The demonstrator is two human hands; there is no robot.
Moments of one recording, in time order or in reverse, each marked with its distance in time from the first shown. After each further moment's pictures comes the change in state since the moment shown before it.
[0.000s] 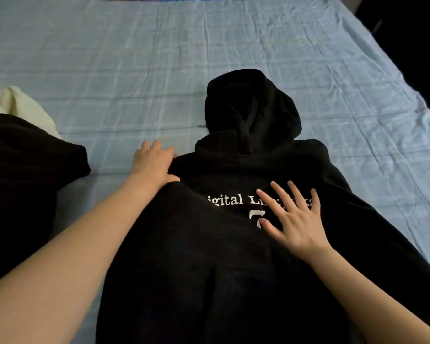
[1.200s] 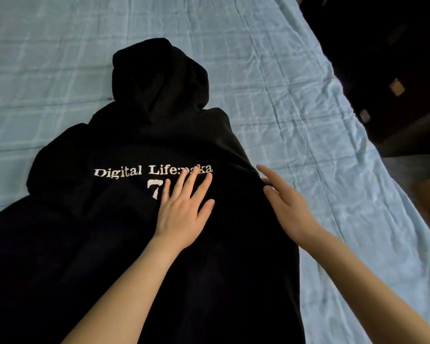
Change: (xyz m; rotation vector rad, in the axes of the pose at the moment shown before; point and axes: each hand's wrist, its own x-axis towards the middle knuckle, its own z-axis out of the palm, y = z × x) left_hand -0.126 0.246 0.136 -0.160 0.150 0.306; right_hand -0.106 0.159 -0.037 1.028 0.016 0.236
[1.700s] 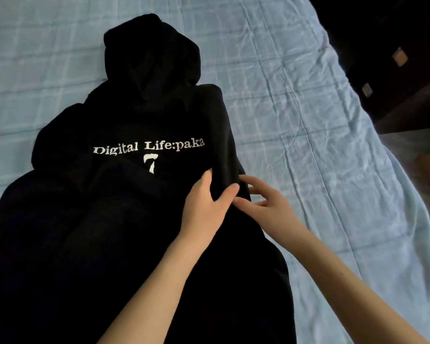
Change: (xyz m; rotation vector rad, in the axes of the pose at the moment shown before) left_hand -0.047 0.090 -0.044 -0.992 -0.025 -0.352; right_hand -0.067 -0.014 0.023 0.352 -0.106 0.210
